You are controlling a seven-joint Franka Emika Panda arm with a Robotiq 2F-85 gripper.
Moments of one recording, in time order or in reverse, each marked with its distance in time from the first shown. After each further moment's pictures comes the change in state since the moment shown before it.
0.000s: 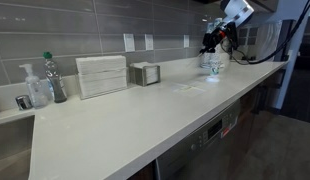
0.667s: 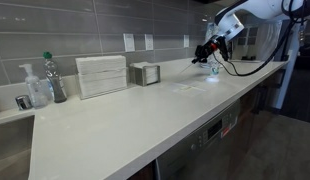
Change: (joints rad) arm 0.012 0.262 0.014 0.276 0.051 0.076 0.065
